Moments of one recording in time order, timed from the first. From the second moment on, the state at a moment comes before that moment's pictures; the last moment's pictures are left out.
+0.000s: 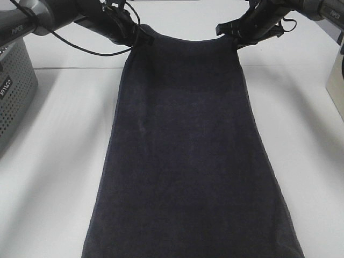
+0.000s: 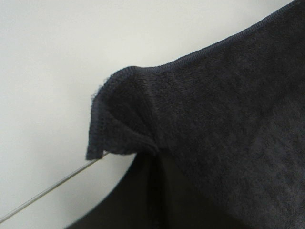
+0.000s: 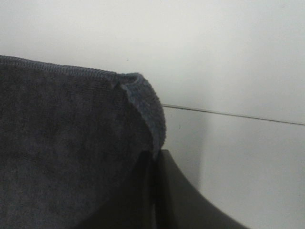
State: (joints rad) left arm -0.28 2.61 -2.41 -0.40 0.54 0.50; right arm 0.13 2.60 -2.44 0.14 0.77 -0.09
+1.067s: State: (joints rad) left arm -0.28 2.69 -2.41 -0.40 0.42 0.51; right arm 0.13 2.70 -2.44 0.19 0.70 -0.08
